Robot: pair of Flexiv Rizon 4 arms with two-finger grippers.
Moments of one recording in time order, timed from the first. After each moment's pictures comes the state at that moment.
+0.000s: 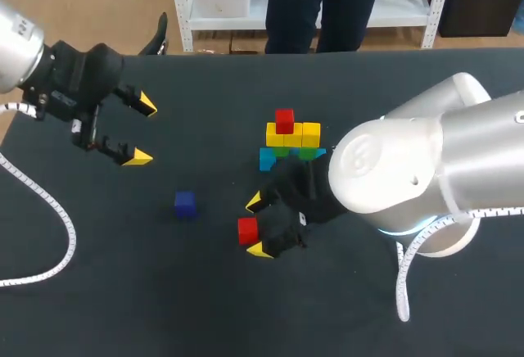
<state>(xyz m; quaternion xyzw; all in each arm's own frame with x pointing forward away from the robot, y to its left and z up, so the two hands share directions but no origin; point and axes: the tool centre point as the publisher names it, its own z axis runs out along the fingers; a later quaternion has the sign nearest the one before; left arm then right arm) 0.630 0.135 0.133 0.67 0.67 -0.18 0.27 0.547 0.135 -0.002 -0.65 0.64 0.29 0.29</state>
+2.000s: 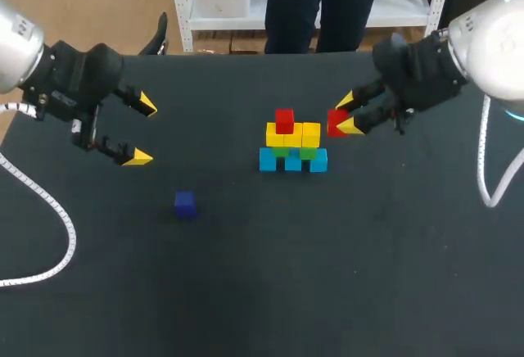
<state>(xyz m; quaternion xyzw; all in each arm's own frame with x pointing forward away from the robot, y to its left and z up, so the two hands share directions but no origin) 0.630 0.135 0.133 0.67 0.67 -0.18 0.27 0.665 -0.009 0.124 -0.64 0.66 0.22 0.33</state>
